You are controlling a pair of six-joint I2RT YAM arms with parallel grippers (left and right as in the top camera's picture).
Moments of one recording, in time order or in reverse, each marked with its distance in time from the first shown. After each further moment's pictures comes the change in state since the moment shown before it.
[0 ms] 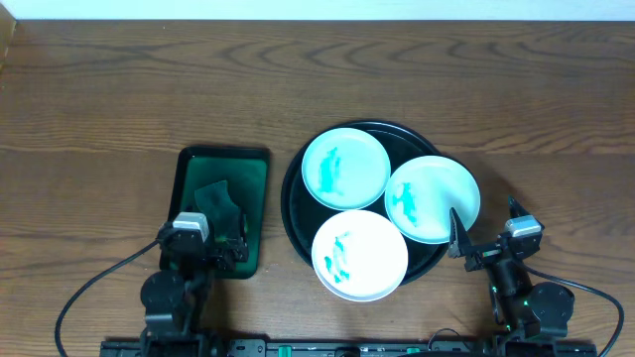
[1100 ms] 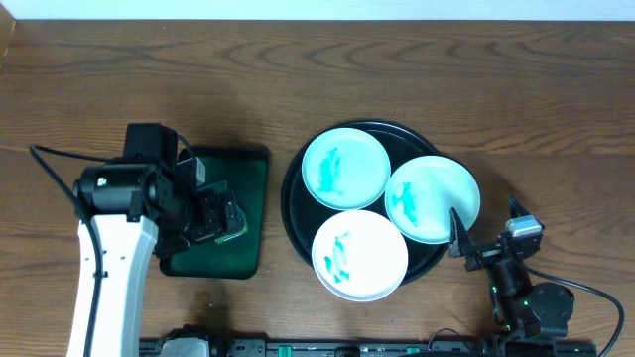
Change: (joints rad) left arm 0.000 1.184 1.123 -1.210 0.063 -0.139; right arm 0.000 0.000 0.000 0.000 0.003 0.000
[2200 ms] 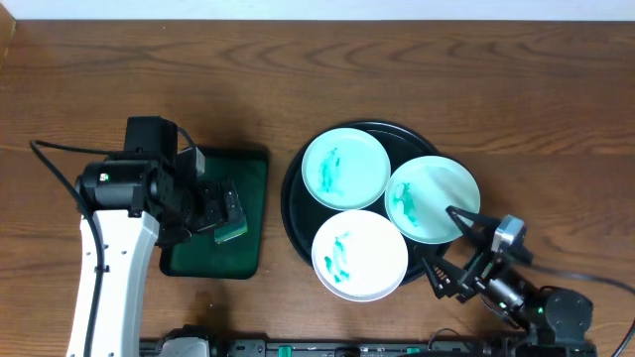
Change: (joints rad) left arm 0.000 0.010 0.000 0.080 0.000 -0.008; right arm 0.000 0.119 0.146 0.094 -0.655 0.455
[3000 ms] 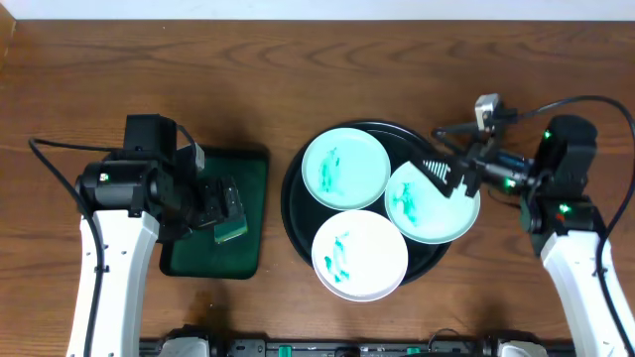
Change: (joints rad) left arm 0.000 0.000 0.000 0.037 0.000 0.000; right arm 0.000 1.086 0.676 -0.215 -0.089 -0.393
